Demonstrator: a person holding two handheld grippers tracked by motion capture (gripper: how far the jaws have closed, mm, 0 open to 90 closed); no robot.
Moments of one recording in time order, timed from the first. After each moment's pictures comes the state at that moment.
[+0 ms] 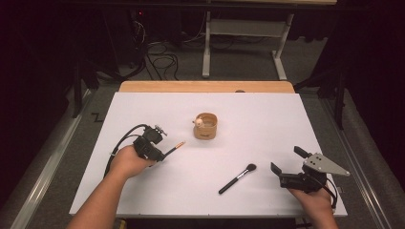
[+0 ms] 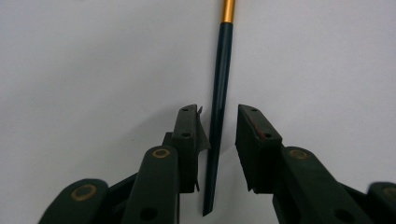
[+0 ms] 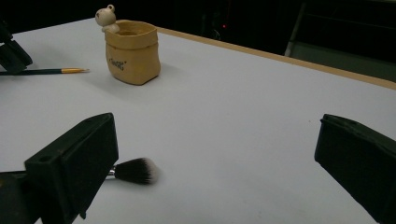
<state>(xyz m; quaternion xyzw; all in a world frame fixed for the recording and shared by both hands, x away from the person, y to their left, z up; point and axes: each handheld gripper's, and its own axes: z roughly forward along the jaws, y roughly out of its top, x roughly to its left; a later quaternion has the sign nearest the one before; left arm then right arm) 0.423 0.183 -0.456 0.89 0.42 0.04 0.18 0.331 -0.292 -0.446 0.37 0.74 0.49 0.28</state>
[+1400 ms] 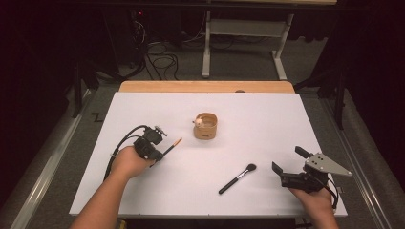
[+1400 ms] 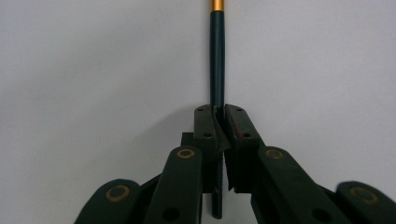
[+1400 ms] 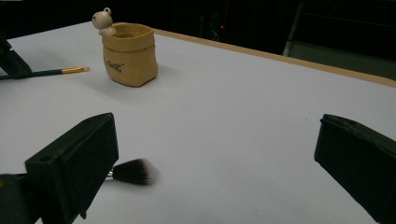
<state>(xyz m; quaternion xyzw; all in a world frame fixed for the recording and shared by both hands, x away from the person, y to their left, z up) 0.425 0.184 -0.462 0.89 0.43 0.04 0.17 0.332 -0.295 -0.446 0.38 0.73 0.49 0.28</state>
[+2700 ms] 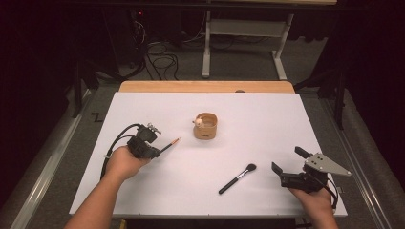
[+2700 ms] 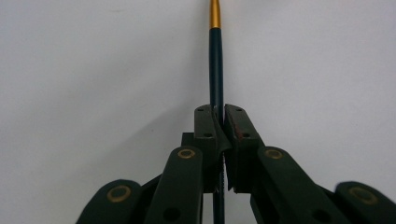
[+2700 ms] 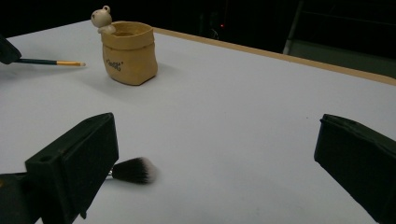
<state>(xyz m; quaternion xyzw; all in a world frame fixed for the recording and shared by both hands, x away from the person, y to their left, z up) 0.414 0.196 -0.444 0.87 0.43 0.06 0.21 0.332 -0.295 -0.447 0.37 0.73 0.49 0.28</state>
